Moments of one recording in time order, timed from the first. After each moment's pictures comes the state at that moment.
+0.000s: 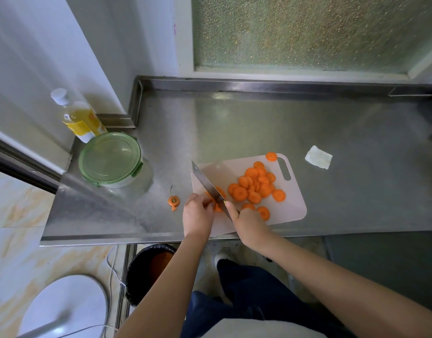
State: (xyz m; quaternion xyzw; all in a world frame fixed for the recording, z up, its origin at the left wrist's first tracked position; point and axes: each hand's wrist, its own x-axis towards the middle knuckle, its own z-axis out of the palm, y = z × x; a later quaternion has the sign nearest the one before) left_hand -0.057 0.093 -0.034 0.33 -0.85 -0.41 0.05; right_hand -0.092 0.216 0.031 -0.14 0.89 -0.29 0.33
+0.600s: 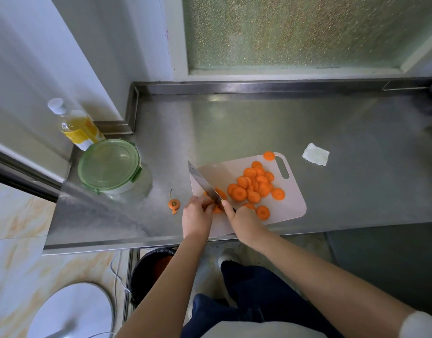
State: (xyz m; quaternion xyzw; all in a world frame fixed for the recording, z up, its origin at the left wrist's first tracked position) left_hand -0.057 0.089 -0.032 0.31 -0.85 -0.43 0.03; right_hand -0.096 0.209 0.008 -0.08 0.88 -0.32 0.34
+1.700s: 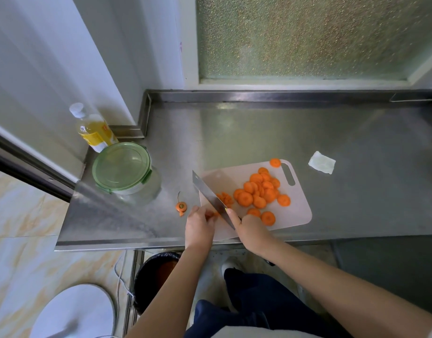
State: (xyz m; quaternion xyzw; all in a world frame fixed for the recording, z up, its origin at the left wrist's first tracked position) left_hand -0.038 0.088 -0.031 0.32 -0.86 -0.40 0.01; right_hand -0.086 0.212 0.020 -0.06 0.88 -0.31 0.36
